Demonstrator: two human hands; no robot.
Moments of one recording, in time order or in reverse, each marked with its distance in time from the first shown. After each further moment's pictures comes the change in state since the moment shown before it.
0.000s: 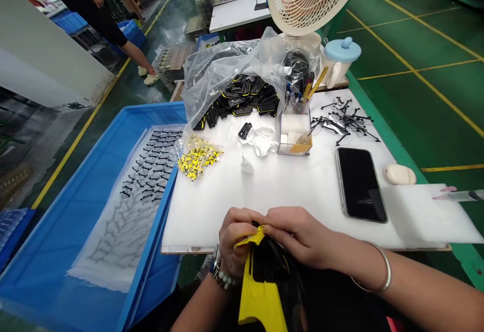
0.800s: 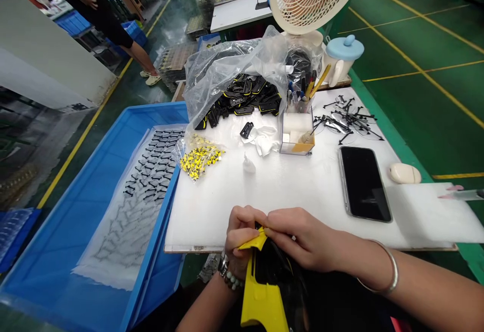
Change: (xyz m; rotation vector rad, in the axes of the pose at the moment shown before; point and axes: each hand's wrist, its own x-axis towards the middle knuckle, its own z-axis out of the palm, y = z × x) left_hand -0.004 0.001 0.020 -0.226 0.080 0.087; right_hand 0.001 0.001 0.001 0.006 -0.072 -0.040
